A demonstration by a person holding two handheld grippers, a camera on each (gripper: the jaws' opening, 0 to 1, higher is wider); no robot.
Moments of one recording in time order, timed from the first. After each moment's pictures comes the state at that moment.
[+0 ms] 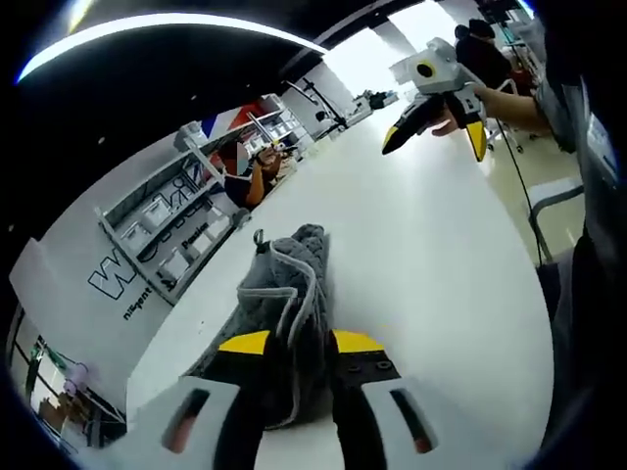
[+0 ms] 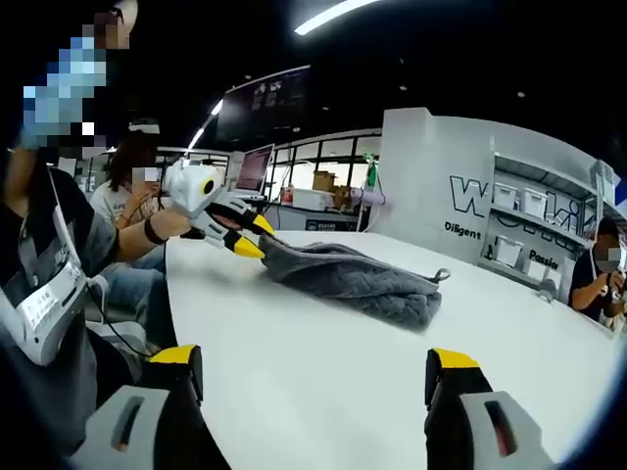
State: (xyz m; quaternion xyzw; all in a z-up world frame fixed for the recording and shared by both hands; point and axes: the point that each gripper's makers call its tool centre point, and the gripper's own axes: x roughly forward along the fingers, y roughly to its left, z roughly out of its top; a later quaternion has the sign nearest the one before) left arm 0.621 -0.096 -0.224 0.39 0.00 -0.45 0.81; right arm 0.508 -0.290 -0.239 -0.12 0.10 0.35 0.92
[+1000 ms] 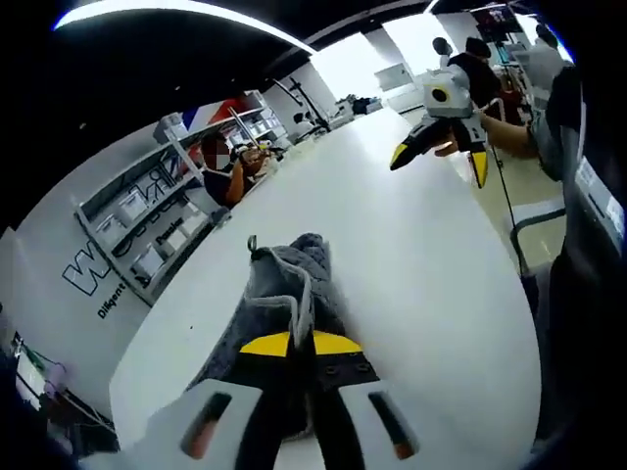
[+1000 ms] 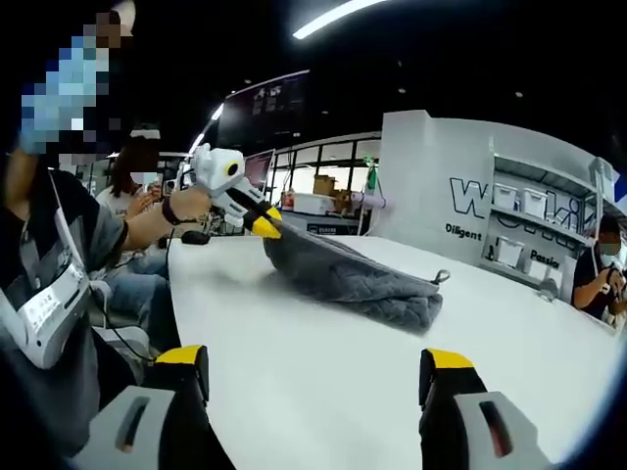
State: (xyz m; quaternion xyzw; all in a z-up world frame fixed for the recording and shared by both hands) left arm 0.650 -0.094 -0.175 0.36 0.01 -0.48 0.80; right arm 0.506 -0.289 -0.236 -0.11 0.09 0.36 0.92
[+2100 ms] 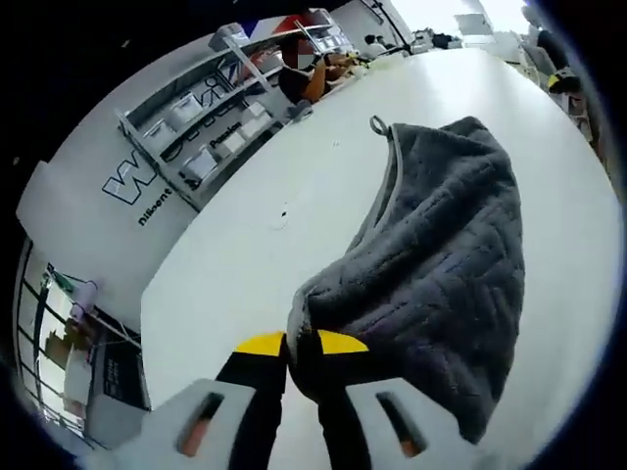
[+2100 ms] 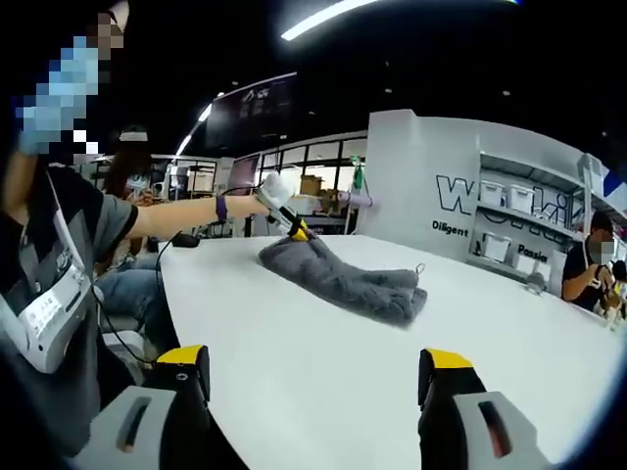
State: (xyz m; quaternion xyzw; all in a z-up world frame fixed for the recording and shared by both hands) left arm 0.851 -0.007 -0.242 0.40 0.19 -0.33 0.84; right arm 0.499 -0.313 -0.226 -0.10 0.10 0.33 0.94
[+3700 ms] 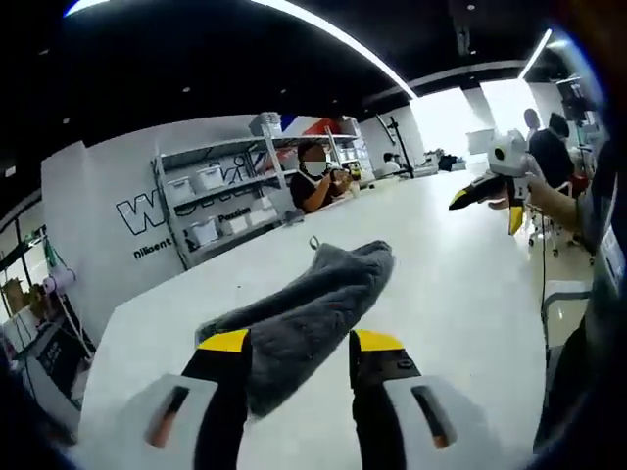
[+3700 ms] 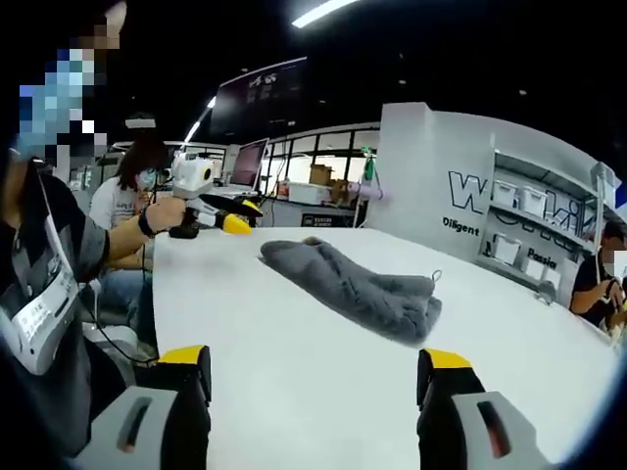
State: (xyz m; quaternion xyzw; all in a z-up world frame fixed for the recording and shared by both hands) left arm 0.652 -0.002 -0.209 0.18 0.04 -0.40 0.90; right arm 0.537 -0.272 -0.232 -0.13 0.12 0.34 0.92
